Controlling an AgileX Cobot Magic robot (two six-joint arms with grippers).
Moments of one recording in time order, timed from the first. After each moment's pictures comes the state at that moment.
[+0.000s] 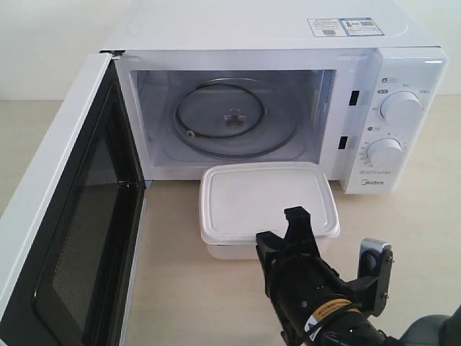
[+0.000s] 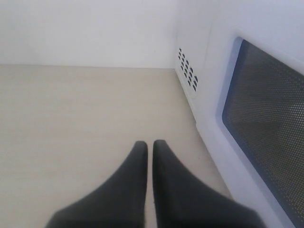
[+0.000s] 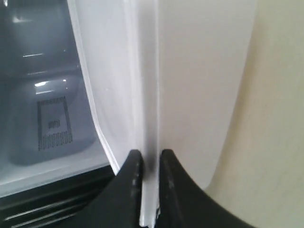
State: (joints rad) left arm -0.07 0.00 0.00 -0.06 0.29 -0.02; right arm 1.12 1.98 -0.40 0.76 -1.19 1.64
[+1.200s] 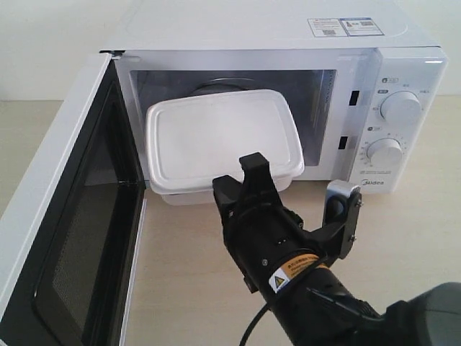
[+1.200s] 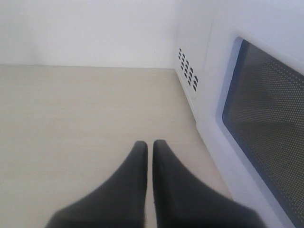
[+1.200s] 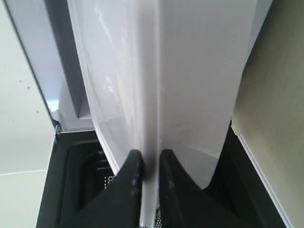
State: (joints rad) left arm -0.07 0.00 0.00 -0.06 0.29 -0.02; right arm 1.15 1.82 -0.53 0.74 -1.19 1.35
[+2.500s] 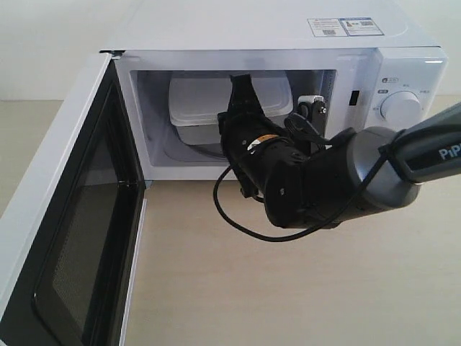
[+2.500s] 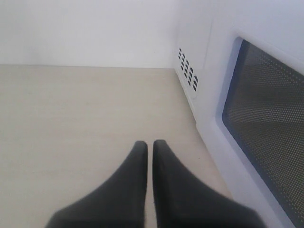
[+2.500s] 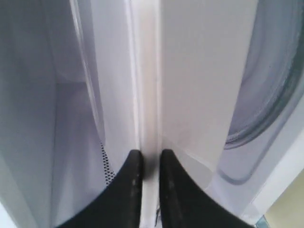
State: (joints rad) left arm -0.07 0.00 0.00 -0.06 0.29 -0.02; right arm 0.77 1.95 -0.97 0.61 -0.73 1.21
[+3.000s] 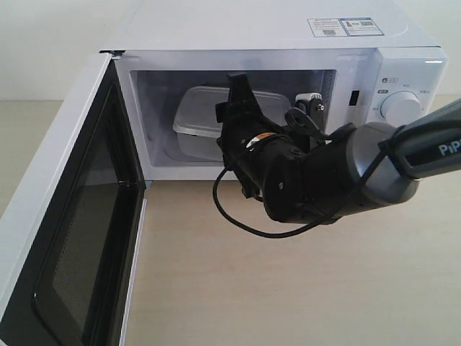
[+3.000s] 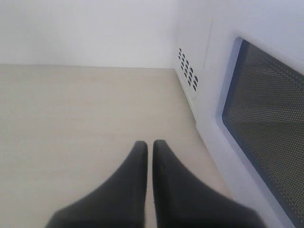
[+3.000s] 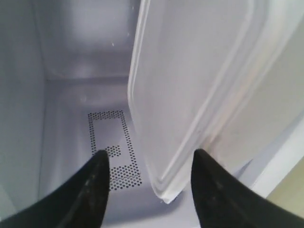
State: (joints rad) left arm -0.07 0.00 0.00 -0.06 0.29 -0.02; right arm 0.77 1.95 -0.99 0.62 -0.68 1.16
